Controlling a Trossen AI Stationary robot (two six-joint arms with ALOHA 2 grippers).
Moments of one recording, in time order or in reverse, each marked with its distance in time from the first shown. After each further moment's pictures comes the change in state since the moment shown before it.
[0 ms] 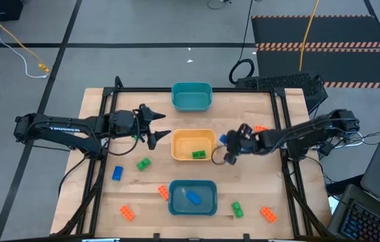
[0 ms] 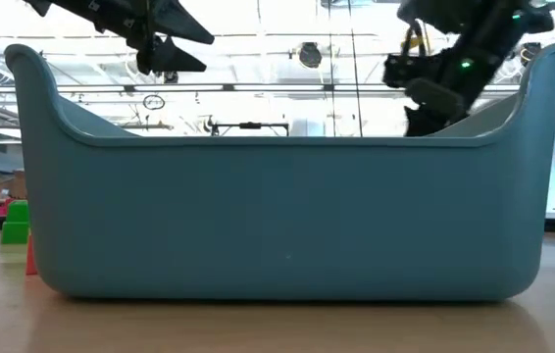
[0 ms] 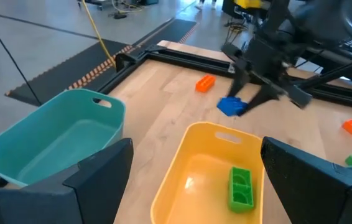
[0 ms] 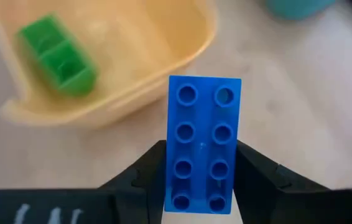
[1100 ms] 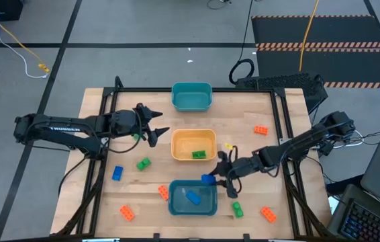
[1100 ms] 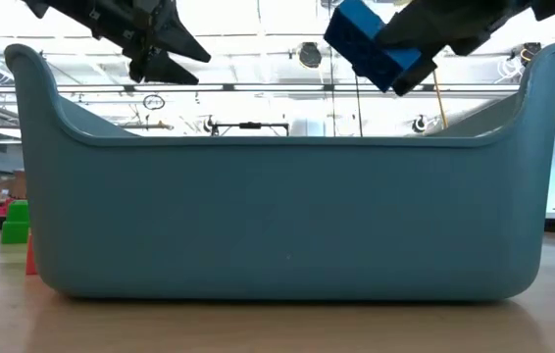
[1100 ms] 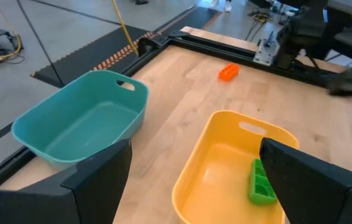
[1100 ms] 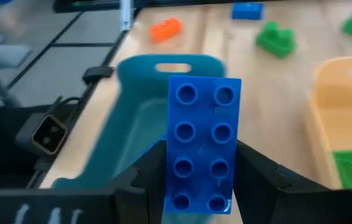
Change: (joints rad) left arm 0.027 0.000 0.000 -0.073 -0.065 -0.045; right arm 0.267 0.104 0.002 0.650 -0.391 -0.256
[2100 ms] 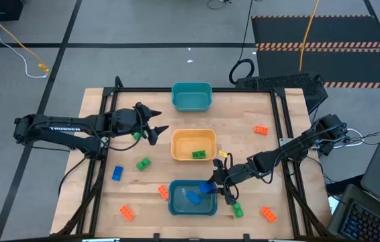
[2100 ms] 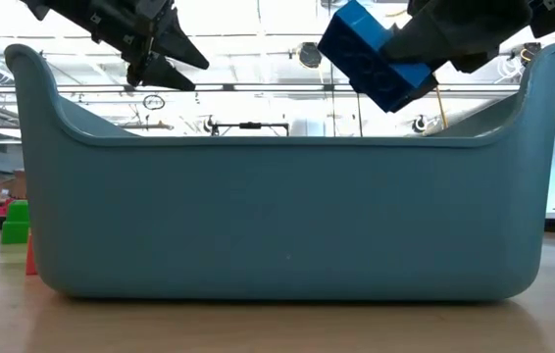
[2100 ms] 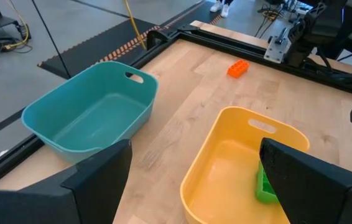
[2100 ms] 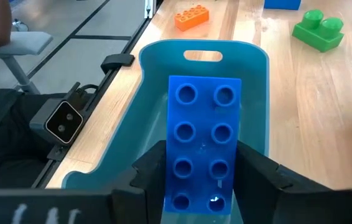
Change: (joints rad) left arm 0.020 0.000 0.000 -0.027 0.000 -0.029; right arm 0.028 0.108 -0.001 0.112 -0.049 -0.009
